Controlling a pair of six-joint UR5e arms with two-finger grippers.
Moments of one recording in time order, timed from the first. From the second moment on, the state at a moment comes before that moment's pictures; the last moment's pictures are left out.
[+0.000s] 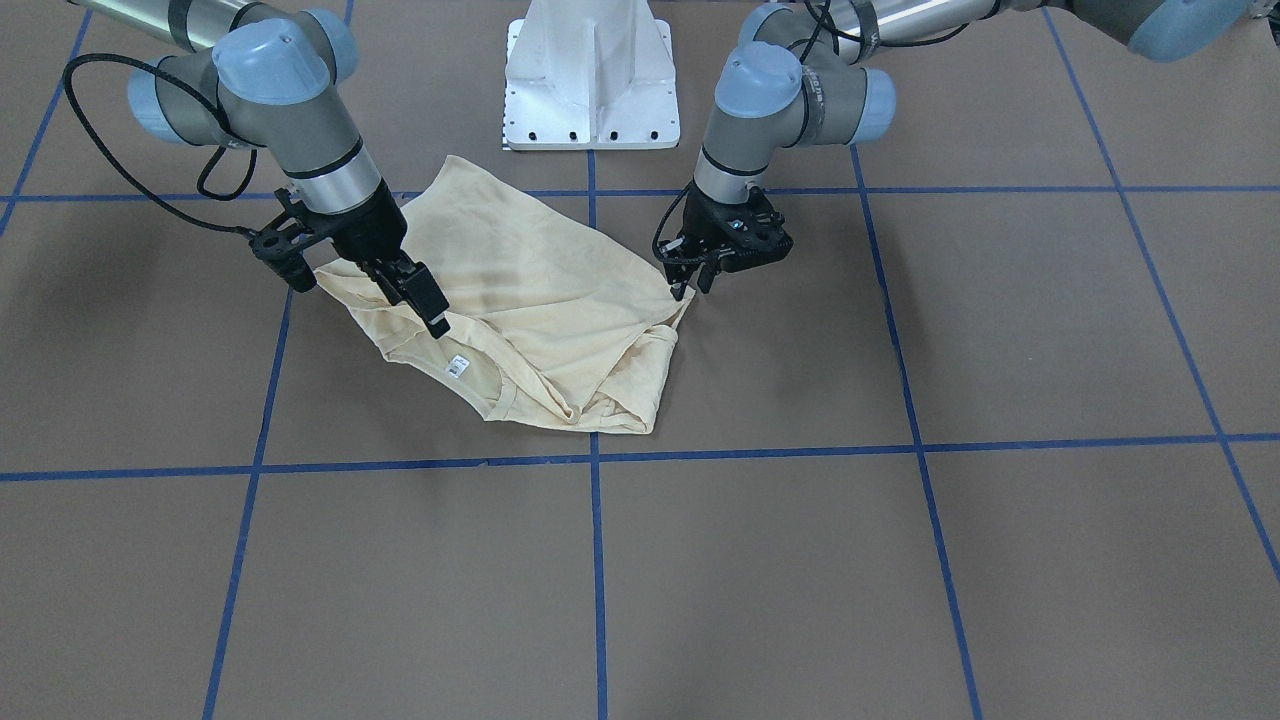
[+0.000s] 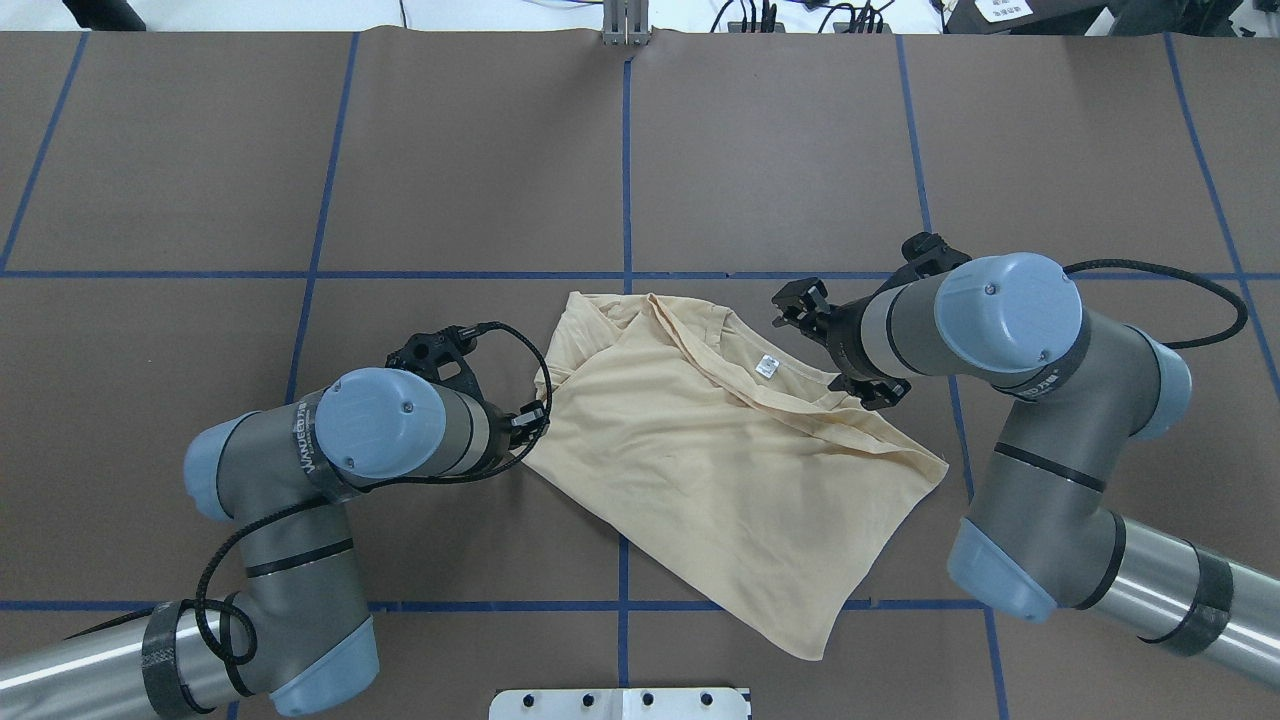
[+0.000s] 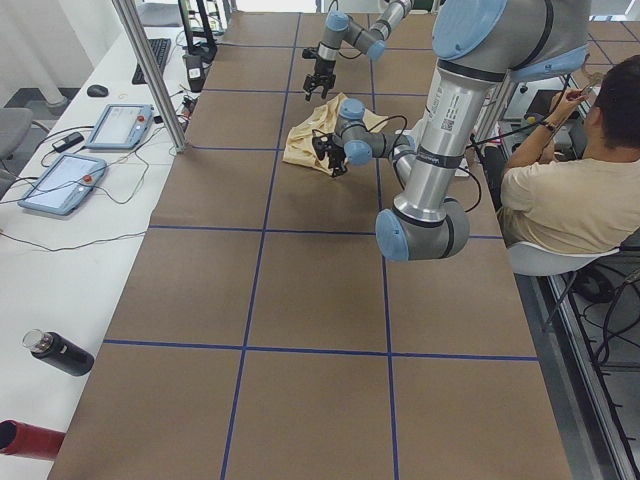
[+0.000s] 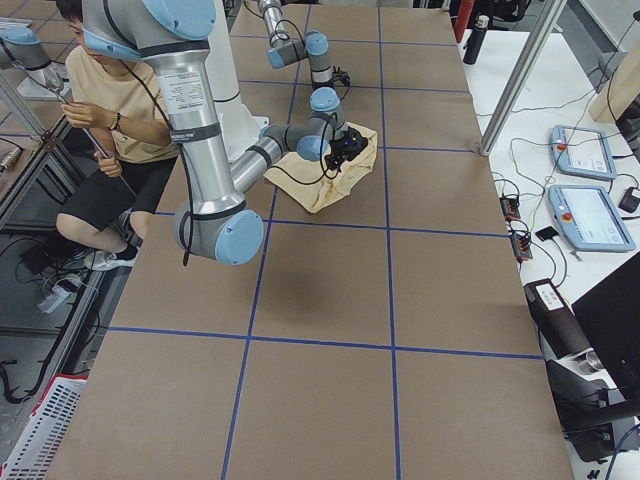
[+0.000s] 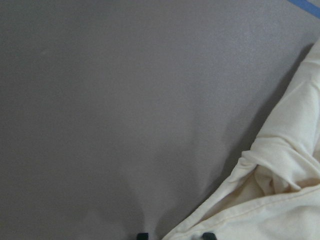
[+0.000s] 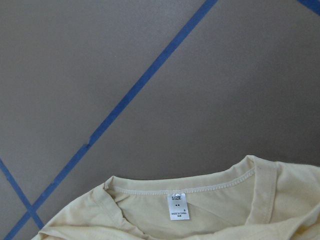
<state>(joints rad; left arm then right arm) -0.39 -2.04 -1.72 -1.90 -1.68 -1.73 0.57 -1.26 1.86 -1.18 1.77 2.03</state>
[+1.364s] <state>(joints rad) -0.48 -2.05 -1.71 -1.90 -1.69 -1.61 0.59 -1.26 1.86 -1.18 1.77 2.03</state>
